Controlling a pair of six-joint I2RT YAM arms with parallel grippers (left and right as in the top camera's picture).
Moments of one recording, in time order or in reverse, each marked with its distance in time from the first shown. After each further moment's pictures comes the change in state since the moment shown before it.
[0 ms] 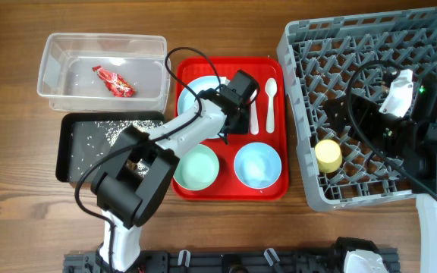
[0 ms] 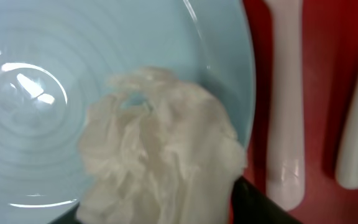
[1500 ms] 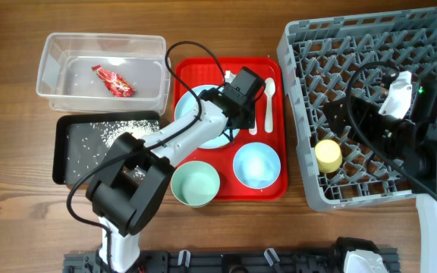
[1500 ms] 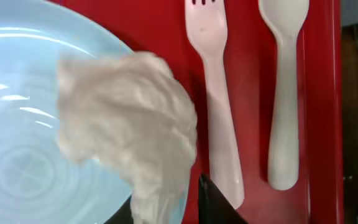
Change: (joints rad) left arm -0.028 -0.049 0.015 0.034 -0.031 -0.027; right arm 0.000 0.000 0.000 -0.022 0.000 0.000
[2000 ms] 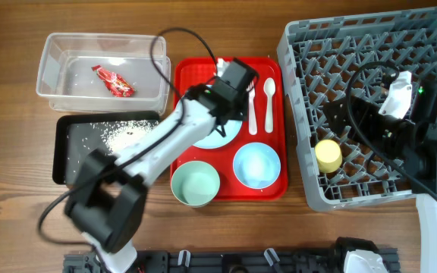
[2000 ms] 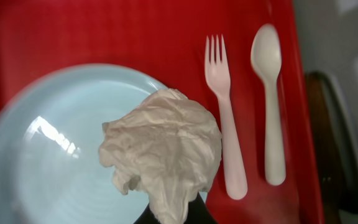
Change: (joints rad) left arm 0.037 -0.161 0.000 -0.050 -0.094 0.076; right arm 0.000 0.000 0.000 0.000 0.000 0.000
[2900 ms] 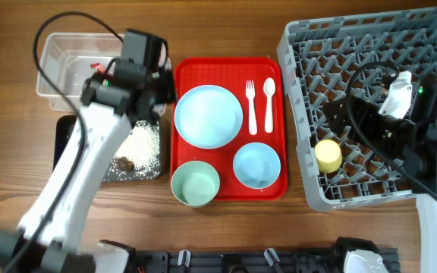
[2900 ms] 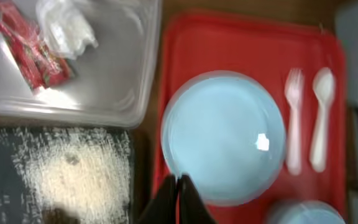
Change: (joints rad) left arm 0.314 -0.357 0.012 -0.382 0.096 0.095; right arm 0.000 0.000 0.000 -0.001 0.000 0.000
